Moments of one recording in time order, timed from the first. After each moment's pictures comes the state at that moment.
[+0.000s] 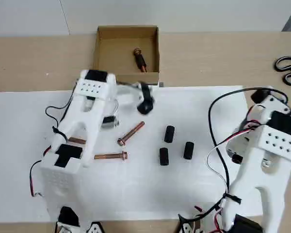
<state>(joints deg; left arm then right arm) 7.4 27.1 -15.0 95.2 -59.9 20.3 -24.6 23.1 96.0 -5.8</state>
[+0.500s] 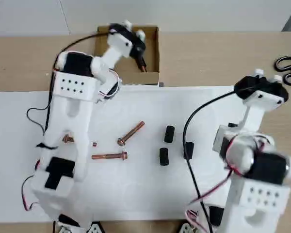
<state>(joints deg) 8.9 12.0 -30.7 99.4 -19.6 7.6 -51.6 23.1 93.0 -6.0</state>
